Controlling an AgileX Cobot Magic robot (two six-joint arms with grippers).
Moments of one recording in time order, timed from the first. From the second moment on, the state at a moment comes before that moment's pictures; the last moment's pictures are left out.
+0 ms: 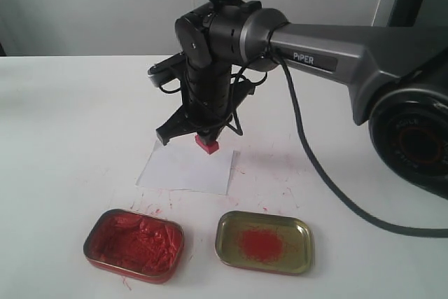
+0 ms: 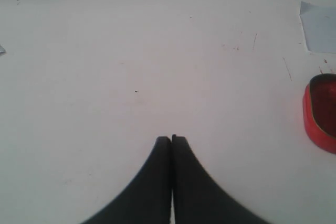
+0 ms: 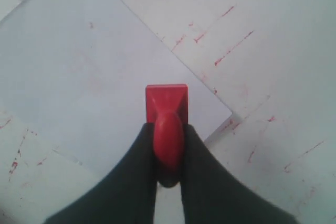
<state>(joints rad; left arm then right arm) 0.01 0.00 0.02 -0.13 0.51 0.13 0.69 2.24 -1.91 -0.13 1.06 0.09</state>
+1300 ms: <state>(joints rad) 0.01 0.00 0.02 -0.13 0.51 0.13 0.73 2.26 -1.91 -0.12 1.01 0.04</state>
